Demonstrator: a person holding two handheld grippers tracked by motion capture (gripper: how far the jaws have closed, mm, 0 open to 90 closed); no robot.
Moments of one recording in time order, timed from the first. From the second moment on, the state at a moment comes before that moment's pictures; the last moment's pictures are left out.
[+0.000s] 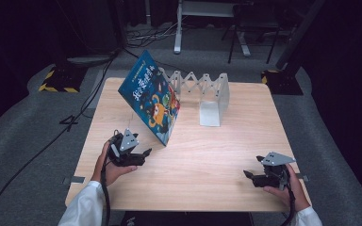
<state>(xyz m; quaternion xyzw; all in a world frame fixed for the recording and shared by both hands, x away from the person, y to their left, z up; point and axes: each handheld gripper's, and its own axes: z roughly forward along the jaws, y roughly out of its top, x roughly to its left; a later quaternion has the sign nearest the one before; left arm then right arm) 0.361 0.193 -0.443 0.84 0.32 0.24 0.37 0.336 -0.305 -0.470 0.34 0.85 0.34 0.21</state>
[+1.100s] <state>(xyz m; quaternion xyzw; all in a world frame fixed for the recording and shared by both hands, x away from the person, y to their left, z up) 0.313 0.233 -0.478 0.86 0.34 0.26 0.29 0.322 -0.344 -0.486 0.38 0.84 0.31 0.23</state>
